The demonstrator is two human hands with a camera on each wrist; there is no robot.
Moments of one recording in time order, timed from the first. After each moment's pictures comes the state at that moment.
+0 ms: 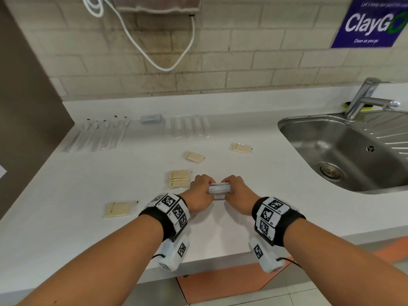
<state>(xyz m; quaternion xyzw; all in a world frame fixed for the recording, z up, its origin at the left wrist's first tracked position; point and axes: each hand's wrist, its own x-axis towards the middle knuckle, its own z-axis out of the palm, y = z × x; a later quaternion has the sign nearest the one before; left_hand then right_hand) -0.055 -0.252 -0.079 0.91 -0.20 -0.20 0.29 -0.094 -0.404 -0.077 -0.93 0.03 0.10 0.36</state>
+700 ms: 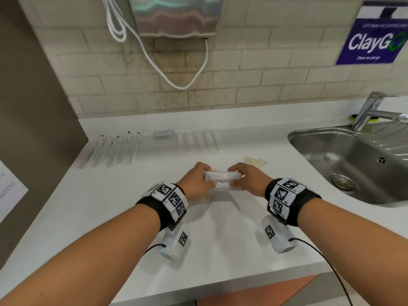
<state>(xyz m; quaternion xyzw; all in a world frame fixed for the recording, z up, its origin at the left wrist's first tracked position) -0.011 -0.201 -0.022 0.88 -0.17 -0.16 0.42 -0.040 -0.388 -0.022 -0.90 0.02 0.06 0.42</state>
